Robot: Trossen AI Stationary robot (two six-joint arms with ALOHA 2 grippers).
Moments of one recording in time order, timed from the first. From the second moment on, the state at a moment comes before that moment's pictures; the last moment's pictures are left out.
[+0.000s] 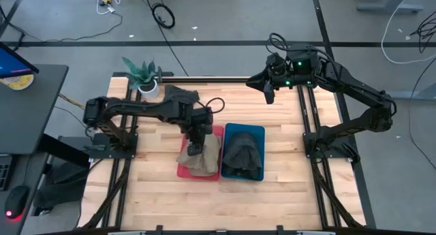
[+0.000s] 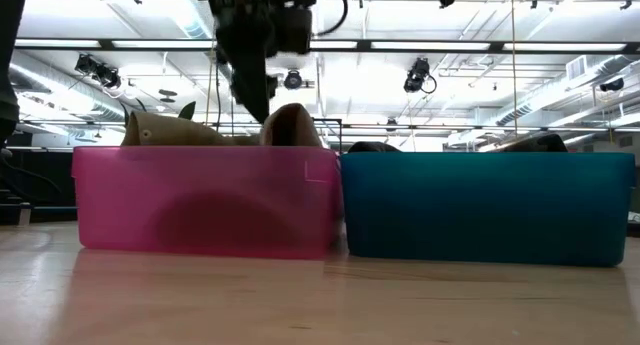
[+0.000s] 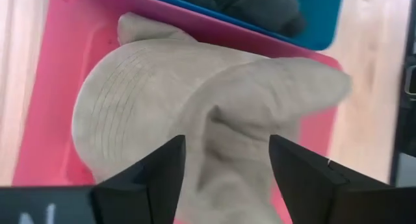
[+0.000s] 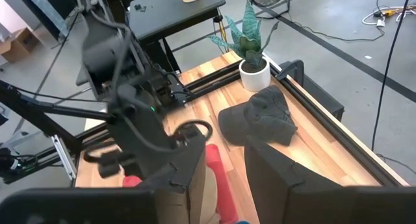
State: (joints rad) left arm 0.05 1.66 1.34 -0.87 0.24 -0.13; right arm -0.35 1.26 1.57 -0.73 -0.19 0.24
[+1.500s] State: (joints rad) left arm -0.07 1.73 1.33 -0.99 0.37 -0.23; right arm -0.34 1.26 1.57 -0.73 -0.20 0.25
